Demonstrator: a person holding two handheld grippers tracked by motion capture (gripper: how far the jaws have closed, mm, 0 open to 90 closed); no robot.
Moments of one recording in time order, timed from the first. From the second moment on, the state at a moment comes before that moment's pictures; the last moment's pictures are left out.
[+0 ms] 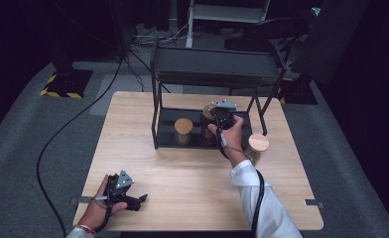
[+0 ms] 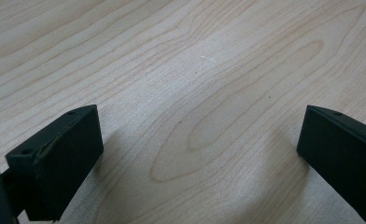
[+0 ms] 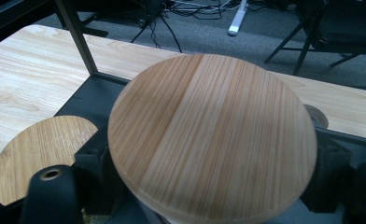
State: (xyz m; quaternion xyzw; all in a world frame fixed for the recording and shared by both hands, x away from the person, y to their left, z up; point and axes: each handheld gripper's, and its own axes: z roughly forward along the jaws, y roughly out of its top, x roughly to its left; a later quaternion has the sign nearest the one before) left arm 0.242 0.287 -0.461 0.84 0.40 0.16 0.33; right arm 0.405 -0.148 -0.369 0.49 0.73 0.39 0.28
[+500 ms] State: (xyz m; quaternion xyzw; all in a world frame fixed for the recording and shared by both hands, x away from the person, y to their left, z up) left arm 0.242 0.287 -0.461 0.84 0.40 0.16 0.33; right arm 0.407 -0.146 -0.372 0.50 0.73 0.38 0.28
